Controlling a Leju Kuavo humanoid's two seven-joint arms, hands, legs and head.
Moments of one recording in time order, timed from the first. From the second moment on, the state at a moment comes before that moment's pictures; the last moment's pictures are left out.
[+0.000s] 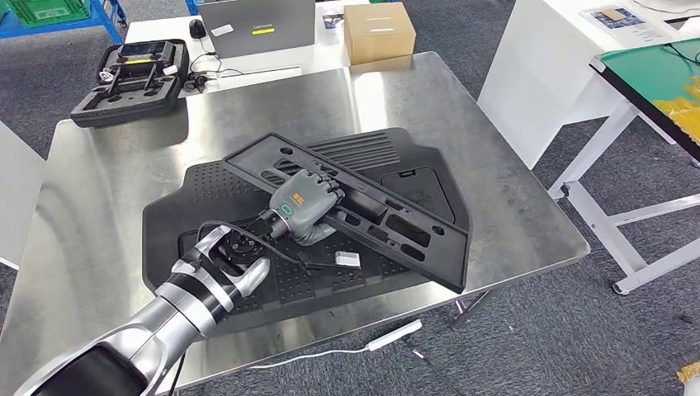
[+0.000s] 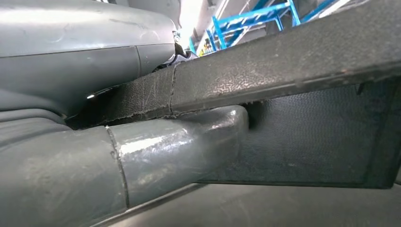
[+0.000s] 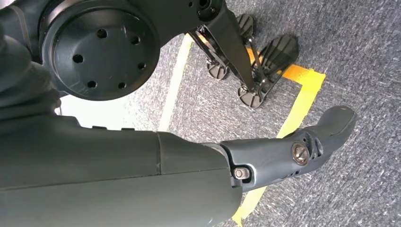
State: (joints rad) left arm -0.71 -0.06 -0.76 -0.76 -1.39 0.16 -0.20; right arm -0.07 0.12 -1.30 -0.25 0.71 -0.03 -0.30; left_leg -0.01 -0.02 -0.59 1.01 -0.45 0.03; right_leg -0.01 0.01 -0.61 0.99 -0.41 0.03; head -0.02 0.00
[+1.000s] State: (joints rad) left arm -0.74 -0.07 -0.77 -0.67 -1.32 0.18 -0.19; right arm -0.07 0.12 -1.30 -0.25 0.71 -0.02 -0.30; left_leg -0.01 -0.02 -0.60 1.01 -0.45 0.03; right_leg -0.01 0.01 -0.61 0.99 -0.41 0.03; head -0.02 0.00
